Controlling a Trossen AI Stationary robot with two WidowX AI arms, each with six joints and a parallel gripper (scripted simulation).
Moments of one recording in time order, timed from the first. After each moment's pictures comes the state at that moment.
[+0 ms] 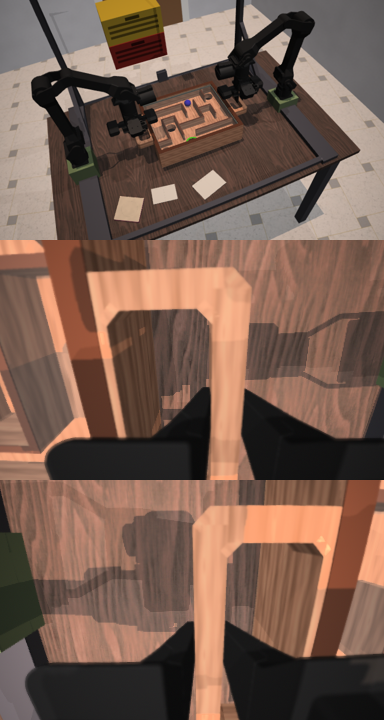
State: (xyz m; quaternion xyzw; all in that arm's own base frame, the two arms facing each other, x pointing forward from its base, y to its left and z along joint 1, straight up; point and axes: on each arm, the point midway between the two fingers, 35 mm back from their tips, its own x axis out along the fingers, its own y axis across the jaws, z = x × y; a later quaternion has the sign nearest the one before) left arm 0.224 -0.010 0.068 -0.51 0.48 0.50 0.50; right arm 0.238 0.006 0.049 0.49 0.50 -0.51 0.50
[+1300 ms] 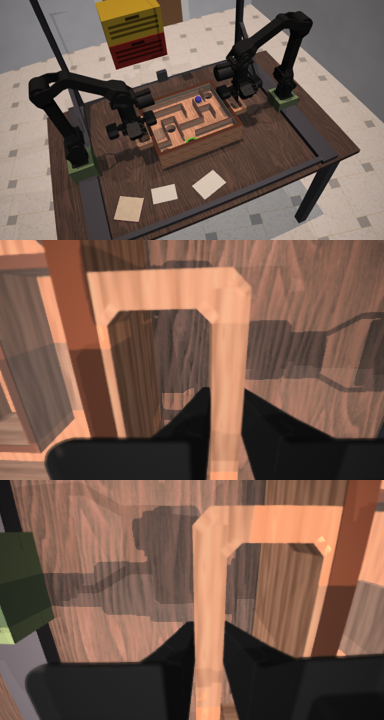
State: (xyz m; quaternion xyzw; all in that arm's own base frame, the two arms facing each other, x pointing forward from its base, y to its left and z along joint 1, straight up) left arm 0.227 -0.007 0.076 -0.50 0.50 0.51 0.49; right arm 0.235 0.004 0.040 0.50 0.50 -0.49 0.50
